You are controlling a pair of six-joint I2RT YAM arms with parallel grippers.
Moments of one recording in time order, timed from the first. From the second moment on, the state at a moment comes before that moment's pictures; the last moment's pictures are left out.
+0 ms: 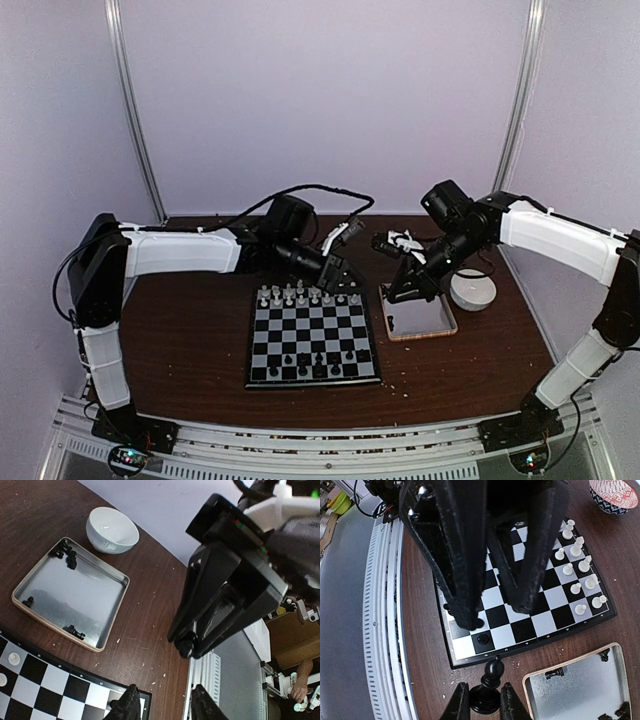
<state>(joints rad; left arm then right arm) -0.85 1.93 1.43 -0.07 0.81 -0.35 0.58 1.54 1.32 -0.90 -0.62 -0.58</state>
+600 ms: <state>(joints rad) -0.87 2.00 1.47 0.03 0.94 -0.45 0.62 1.54 1.32 -0.90 -0.63 -0.60</state>
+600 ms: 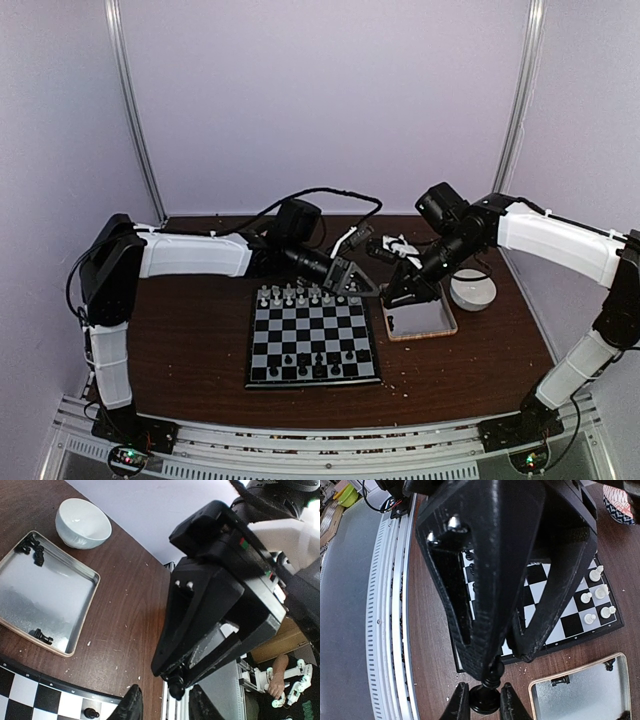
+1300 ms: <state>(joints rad) -0.87 2.03 1.48 0.08 1.01 -0.51 0.64 1.55 1.32 -0.90 -0.63 -0.59</state>
